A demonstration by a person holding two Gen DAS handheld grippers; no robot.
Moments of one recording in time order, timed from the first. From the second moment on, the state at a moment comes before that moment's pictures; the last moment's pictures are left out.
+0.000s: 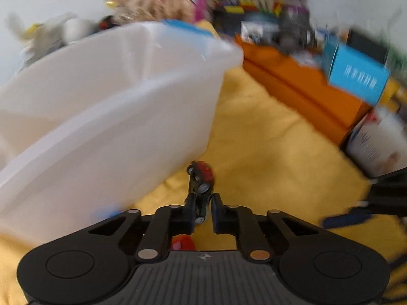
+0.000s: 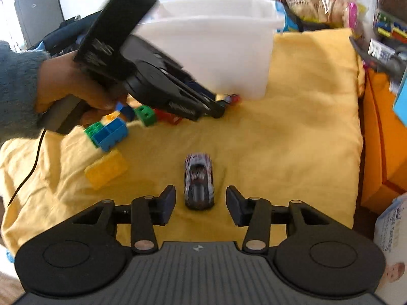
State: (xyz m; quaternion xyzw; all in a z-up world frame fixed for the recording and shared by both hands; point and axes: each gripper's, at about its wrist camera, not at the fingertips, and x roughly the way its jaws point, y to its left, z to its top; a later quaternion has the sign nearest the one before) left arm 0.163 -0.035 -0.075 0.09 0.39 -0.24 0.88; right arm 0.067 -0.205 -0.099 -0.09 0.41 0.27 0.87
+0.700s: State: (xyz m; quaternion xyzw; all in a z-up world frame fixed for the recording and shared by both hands) left arm -0.005 0.038 -0.077 -0.11 0.41 -0.16 0.89; right arm 0.090 -0.189 -0.122 -0.12 0.40 0.26 0.87
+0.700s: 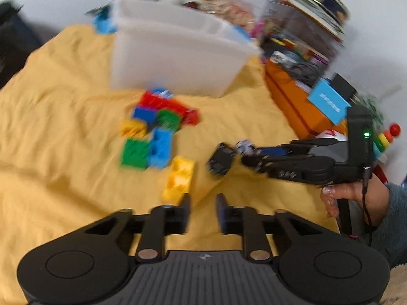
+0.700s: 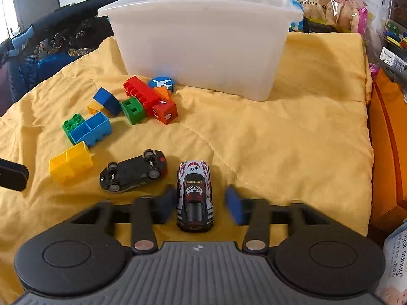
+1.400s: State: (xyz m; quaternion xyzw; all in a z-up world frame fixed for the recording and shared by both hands) left arm 0.078 -0.002 -0.105 -0.11 0.46 -0.24 0.85; right arm 0.050 -0.200 -0.118 -0.13 0.41 0.24 0.87
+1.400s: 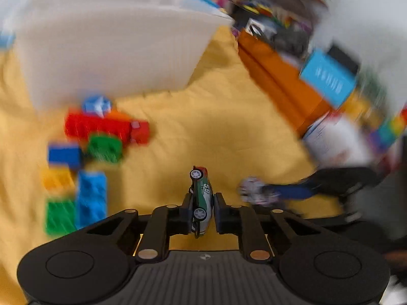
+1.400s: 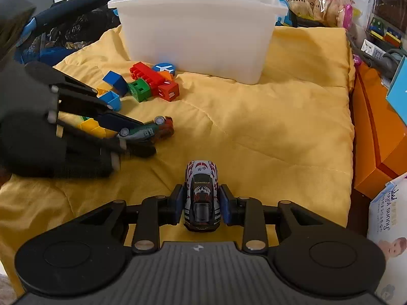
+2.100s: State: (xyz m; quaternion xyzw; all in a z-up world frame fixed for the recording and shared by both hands) left arm 0.033 -0.016 -0.095 -0.02 0.42 -0.18 0.89; right arm 0.050 -0.202 -0.117 -0.12 0.41 0.25 0.87
